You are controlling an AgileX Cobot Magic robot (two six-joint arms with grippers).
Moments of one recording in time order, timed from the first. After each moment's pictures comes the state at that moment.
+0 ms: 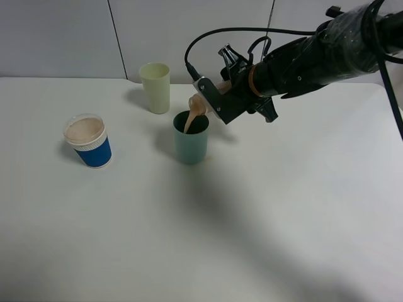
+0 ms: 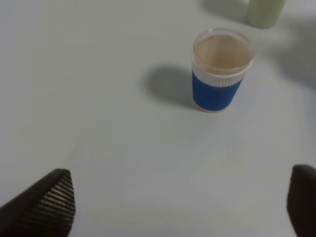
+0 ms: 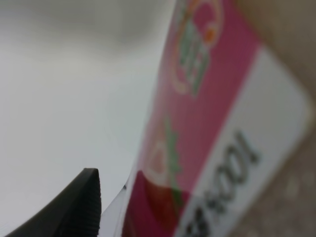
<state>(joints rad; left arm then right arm) -0.07 -0.01 -0.51 0.01 1.06 -0.01 0.55 1.91 -1.12 -1.61 0.18 -0.32</state>
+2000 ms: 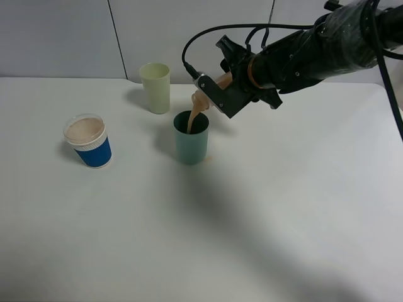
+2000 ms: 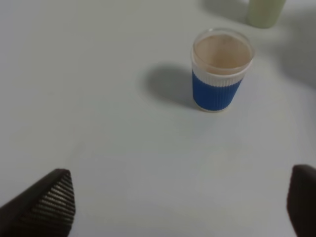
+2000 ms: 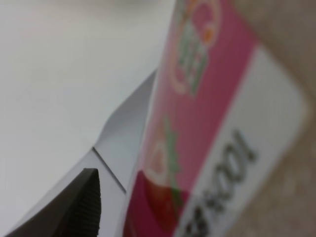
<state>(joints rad) -0.07 -0.01 -0.51 0.01 1.06 -0.01 0.57 1.91 -1.15 -1.69 0.28 -0.38</state>
